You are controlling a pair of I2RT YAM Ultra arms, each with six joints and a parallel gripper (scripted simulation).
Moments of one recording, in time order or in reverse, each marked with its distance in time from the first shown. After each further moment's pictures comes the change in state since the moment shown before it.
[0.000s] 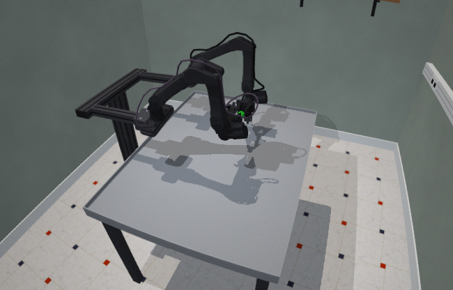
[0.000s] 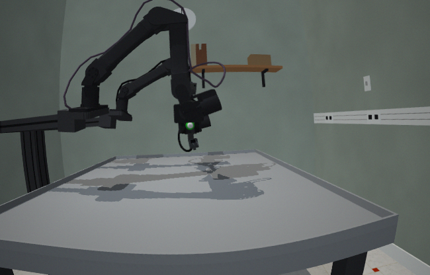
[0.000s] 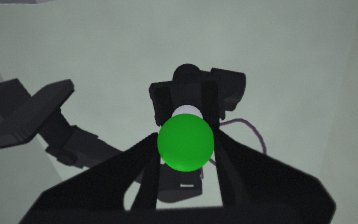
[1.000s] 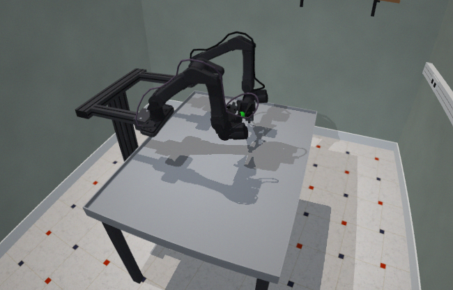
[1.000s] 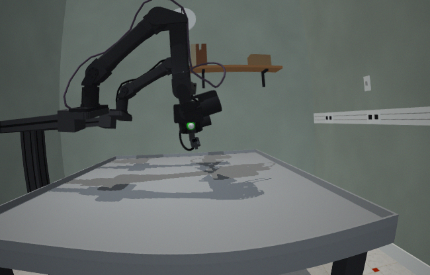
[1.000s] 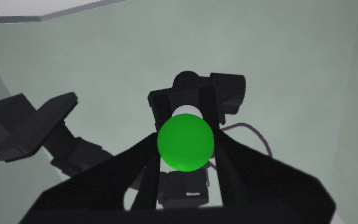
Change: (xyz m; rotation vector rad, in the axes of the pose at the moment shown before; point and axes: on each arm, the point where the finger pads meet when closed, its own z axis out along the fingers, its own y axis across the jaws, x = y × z) left arm -0.002 -0.003 0.002 0.003 -0.040 0.053; right arm 0.000 0.001 0.000 -0.006 0.002 0.002
